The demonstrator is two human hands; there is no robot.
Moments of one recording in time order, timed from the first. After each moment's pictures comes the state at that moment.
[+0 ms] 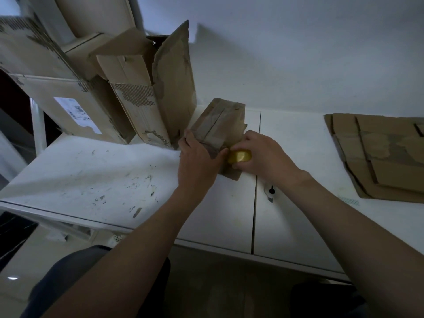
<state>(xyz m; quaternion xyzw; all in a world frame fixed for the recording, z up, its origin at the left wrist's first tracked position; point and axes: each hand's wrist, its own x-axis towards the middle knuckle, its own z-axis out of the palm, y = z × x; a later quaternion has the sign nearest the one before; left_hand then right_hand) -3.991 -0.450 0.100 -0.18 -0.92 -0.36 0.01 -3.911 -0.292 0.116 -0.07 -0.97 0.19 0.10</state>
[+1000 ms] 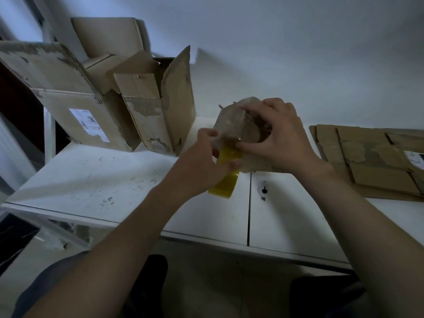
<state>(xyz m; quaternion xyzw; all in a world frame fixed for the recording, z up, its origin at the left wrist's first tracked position) -3.935 -0.497 0.201 -0.34 -0.84 -0.39 -0.14 -3.858 -0.305 0.206 -0.08 -0.93 0.20 0.29</state>
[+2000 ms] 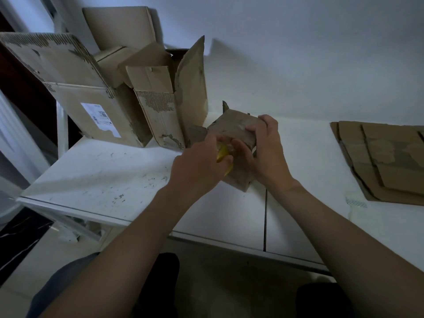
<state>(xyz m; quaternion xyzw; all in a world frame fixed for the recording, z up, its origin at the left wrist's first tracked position) -3.961 -0.509 0.185 -0.31 -0.93 -0.22 -0.02 -3.917 -0.338 0.120 -0.10 -0.89 0.30 0.33</state>
